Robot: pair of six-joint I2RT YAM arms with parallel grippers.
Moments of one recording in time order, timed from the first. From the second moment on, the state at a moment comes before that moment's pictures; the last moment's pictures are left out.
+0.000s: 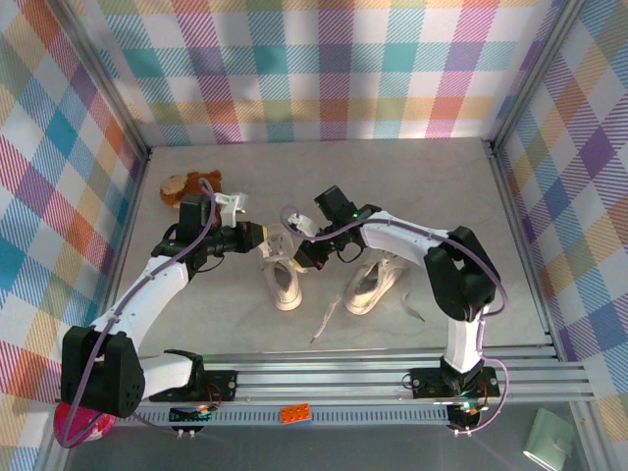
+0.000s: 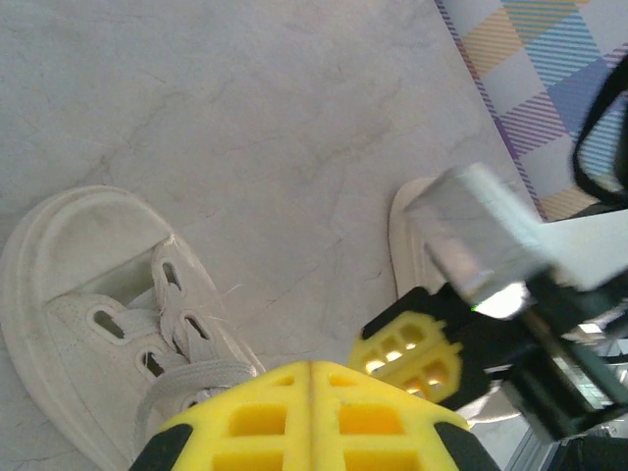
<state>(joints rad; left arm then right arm) -0.20 1.21 0.82 -0.27 0.61 -0.30 0.71 1.87 1.34 -0.47 -0.66 -0.22</state>
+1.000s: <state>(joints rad) -0.20 1.21 0.83 -0.35 0.56 -0.23 0.70 1.96 1.64 -0.72 -0.65 -0.20</state>
